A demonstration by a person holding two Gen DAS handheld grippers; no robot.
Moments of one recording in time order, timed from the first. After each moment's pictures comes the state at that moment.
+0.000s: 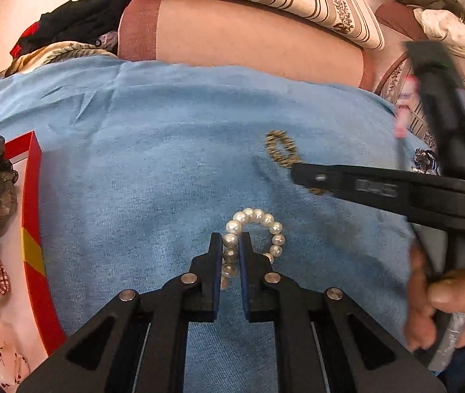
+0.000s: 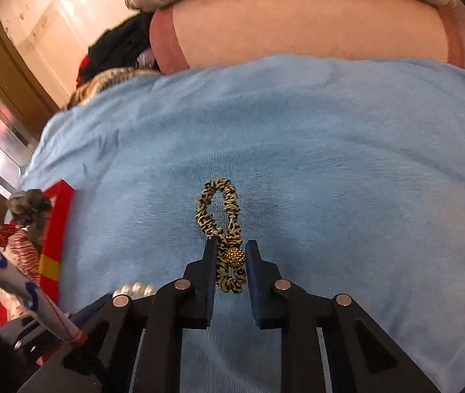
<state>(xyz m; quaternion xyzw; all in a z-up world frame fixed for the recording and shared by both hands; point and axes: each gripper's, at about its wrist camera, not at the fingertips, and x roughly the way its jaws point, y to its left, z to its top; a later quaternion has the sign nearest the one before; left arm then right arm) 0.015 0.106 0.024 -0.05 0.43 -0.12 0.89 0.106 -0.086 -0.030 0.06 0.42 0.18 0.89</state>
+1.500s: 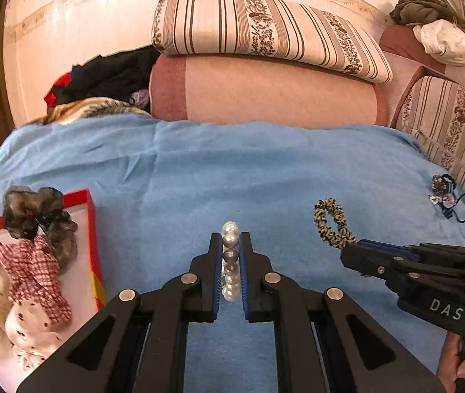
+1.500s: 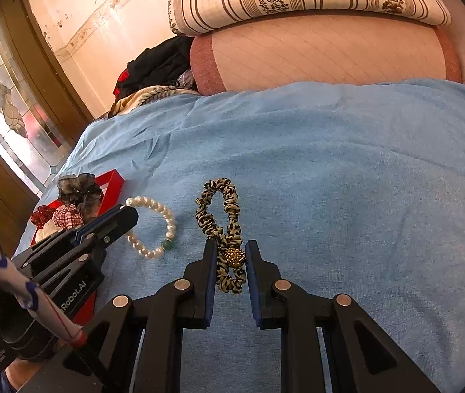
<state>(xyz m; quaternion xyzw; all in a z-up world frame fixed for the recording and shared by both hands) 0.000 0.114 0.063 0.00 0.32 -0.05 0.95 0.041 -0.076 -0.014 0.06 0.37 0.23 0.90</state>
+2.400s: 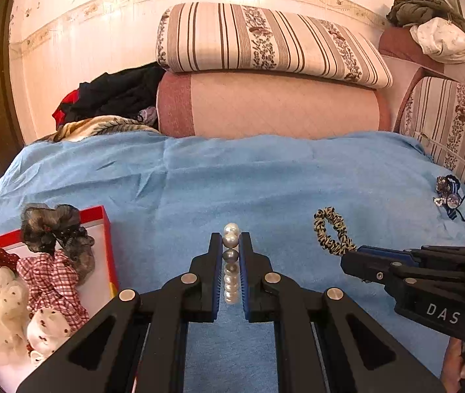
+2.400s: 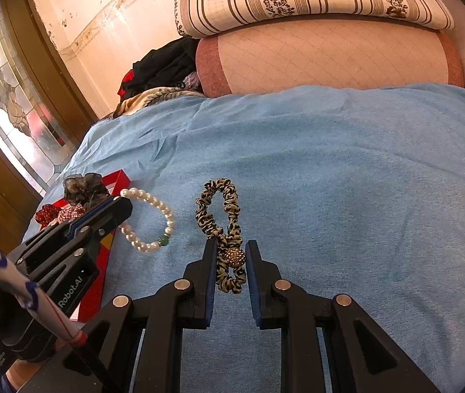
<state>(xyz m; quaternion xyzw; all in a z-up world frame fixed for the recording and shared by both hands) -0.013 0.113 0.077 0.01 0.29 -0.03 0.95 0.036 -0.073 -0.009 0.06 0.36 0.24 0.90</state>
